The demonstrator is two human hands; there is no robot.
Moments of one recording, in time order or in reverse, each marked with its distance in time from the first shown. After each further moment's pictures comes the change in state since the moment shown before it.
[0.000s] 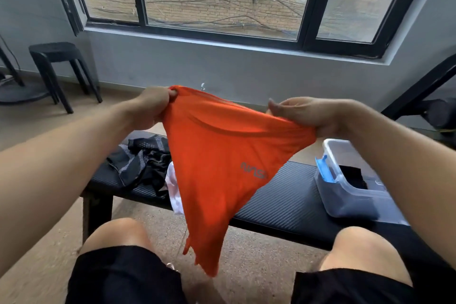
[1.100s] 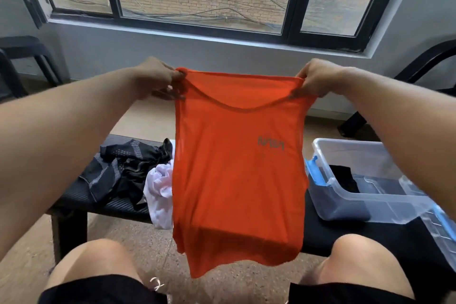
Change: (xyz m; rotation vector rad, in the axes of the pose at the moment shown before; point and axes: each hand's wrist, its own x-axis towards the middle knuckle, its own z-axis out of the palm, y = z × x) left_hand 0.064 0.044 0.037 0.241 -0.089 0.097; right_hand 0.038 -0.001 -0.112 -0.790 0.669 0.197
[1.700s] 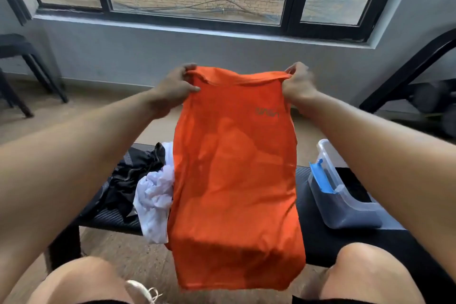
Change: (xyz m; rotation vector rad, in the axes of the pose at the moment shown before) left_hand 0.057 -0.024 0.055 -0.127 -0.103 0.263; right_hand 0.052 -0.013 0.067 0.440 0.440 0.173
